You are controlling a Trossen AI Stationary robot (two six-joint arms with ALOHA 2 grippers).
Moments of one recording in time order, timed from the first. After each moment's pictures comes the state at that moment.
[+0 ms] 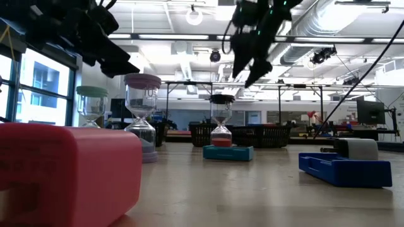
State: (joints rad) left arm 0.26 0.75 0.37 0.08 0.26 -0.02; right arm -0.49 1.65 1.45 -0.85 -0.08 0.19
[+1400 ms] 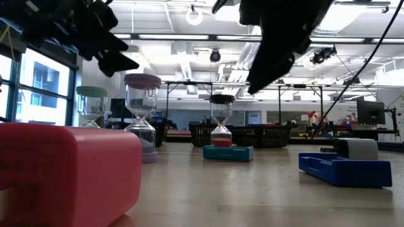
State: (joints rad) left arm 0.16 0.75 0.37 0.11 0.23 -0.14; right arm 0.31 1.63 1.08 -0.42 0.25 0.50
